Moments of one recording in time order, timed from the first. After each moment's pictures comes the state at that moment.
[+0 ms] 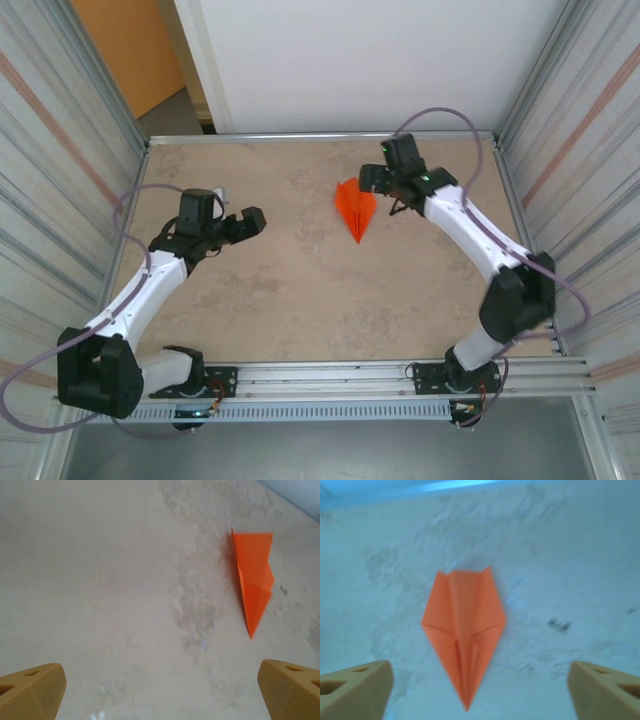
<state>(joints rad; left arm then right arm) -0.24 1.18 0.85 -0.38 0.16 -0.52 0.42 1.53 1.36 -0.58 0.24 0.41</state>
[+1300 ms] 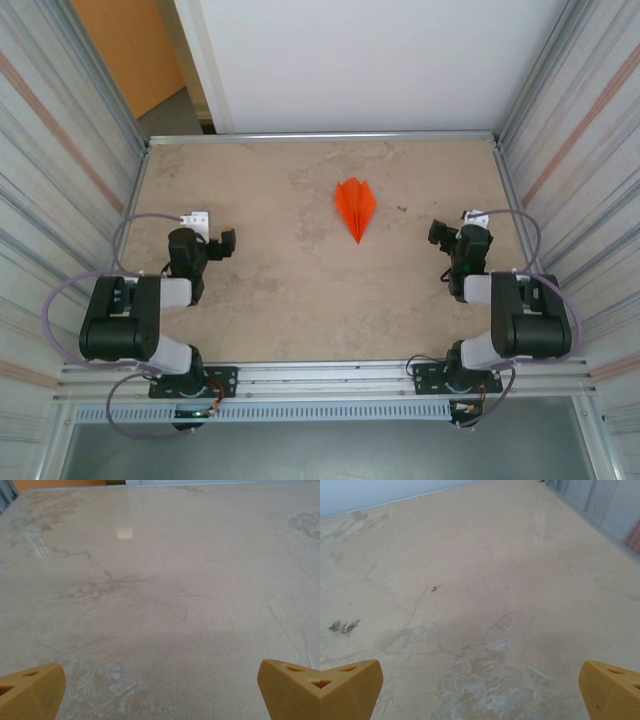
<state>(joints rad) -0.01 1.49 0.35 0.71 0.00 0.03 -0.05 1.48 0.34 0.72 0.16 0.18</state>
